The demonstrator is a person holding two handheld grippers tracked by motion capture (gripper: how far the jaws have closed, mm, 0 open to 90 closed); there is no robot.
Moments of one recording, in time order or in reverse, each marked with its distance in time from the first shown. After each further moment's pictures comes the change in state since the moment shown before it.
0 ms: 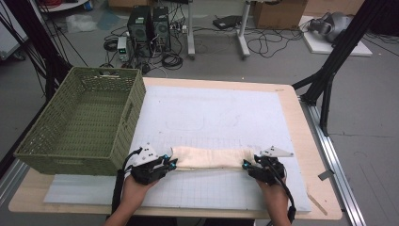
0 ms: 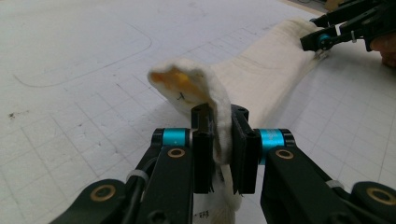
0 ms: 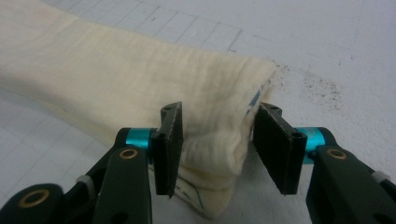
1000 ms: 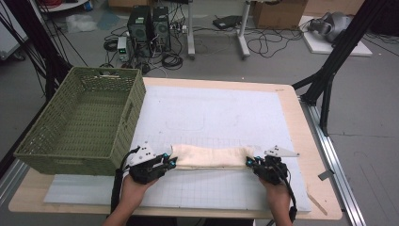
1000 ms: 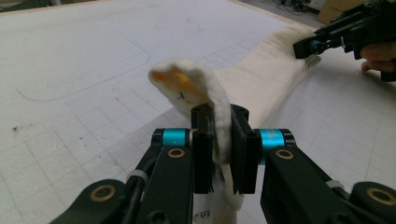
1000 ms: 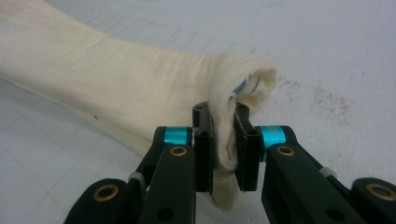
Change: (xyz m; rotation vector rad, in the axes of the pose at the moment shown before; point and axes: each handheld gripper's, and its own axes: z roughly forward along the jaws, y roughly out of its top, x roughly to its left) left arm -0.002 0.008 -0.008 -0.054 -0.019 -0.007; right arm -0.007 0.001 -0.008 -0.069 0.097 0.018
